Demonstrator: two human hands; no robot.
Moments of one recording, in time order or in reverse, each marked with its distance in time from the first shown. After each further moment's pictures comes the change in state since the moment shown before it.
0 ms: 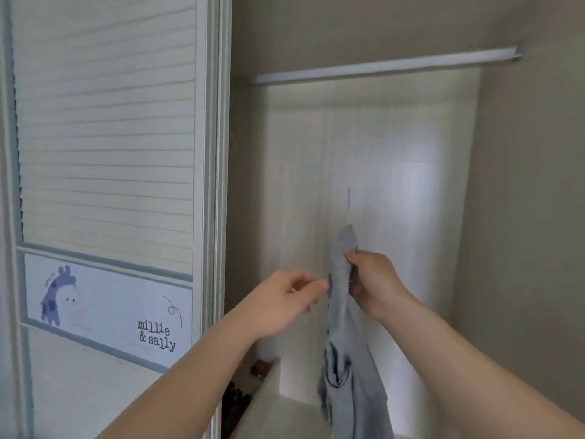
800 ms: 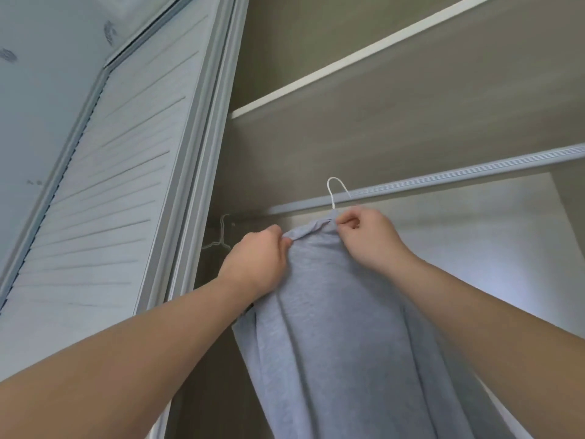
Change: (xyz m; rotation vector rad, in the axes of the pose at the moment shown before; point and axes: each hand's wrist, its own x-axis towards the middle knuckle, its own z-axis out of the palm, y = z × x) left_hand 0.273 0.084 -0.165 0.817 0.779 0.218; right_hand 0.258 -0.228 0.085 -0.730 0.008 -1.056
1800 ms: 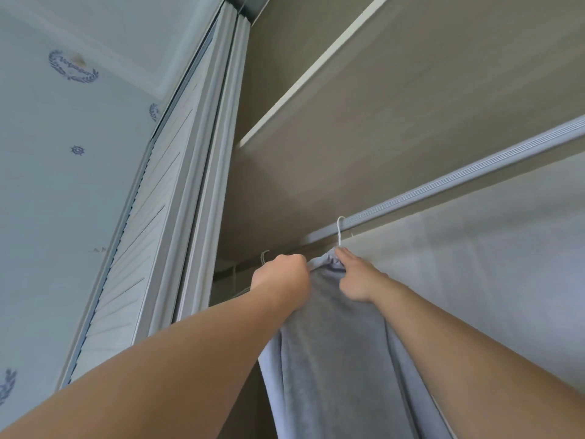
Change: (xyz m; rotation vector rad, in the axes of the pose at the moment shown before) left_hand 0.081 -0.022 0.038 0.561 -0.149 -0.190; right_hand 0.090 0.052 0.137 -0.126 -0.431 -0.056
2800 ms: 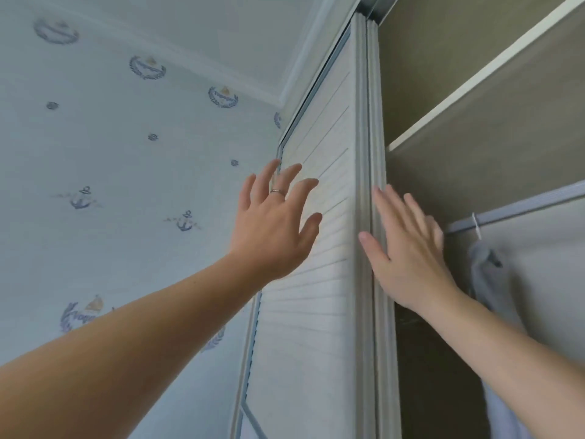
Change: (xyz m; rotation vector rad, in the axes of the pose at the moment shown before) left_hand -0.147 -0.185 -0.183 0.321 0.546 0.118; right_hand -0.130 -0.218 -0.003 0.239 0.483 -0.458
